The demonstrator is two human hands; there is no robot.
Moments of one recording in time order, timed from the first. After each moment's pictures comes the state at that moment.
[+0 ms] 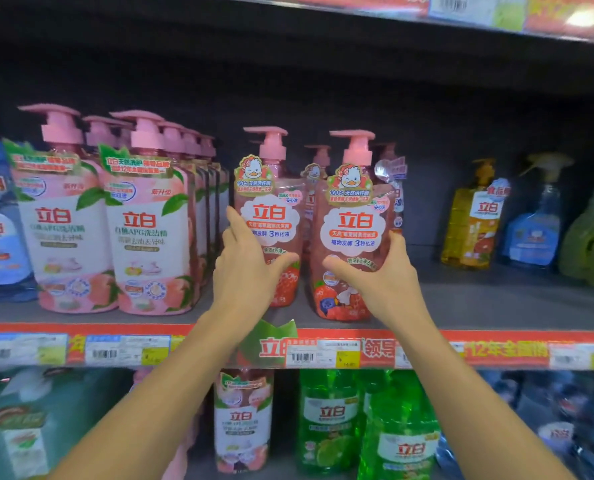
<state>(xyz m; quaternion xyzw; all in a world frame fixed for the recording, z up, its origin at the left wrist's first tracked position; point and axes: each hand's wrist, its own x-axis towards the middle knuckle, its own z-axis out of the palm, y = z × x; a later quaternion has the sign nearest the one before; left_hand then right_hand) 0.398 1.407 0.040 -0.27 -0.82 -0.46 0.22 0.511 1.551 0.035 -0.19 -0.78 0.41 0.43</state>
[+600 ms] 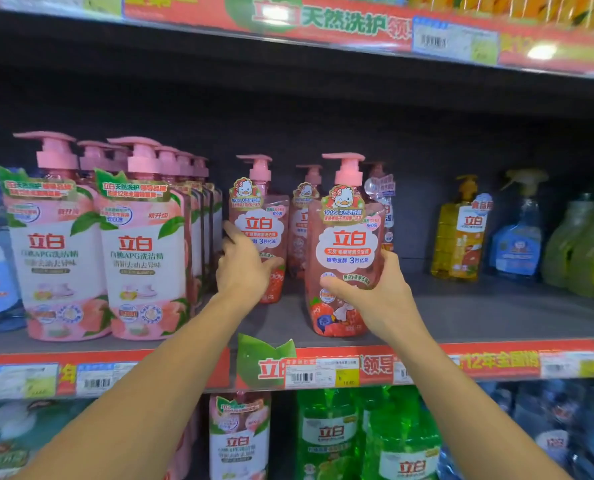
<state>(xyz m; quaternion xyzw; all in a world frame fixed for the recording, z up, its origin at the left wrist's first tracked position) 0.339 1.439 0.056 -0.23 -0.83 -0.47 0.18 0.511 1.553 0.038 -0.21 -0.78 0.43 0.41</state>
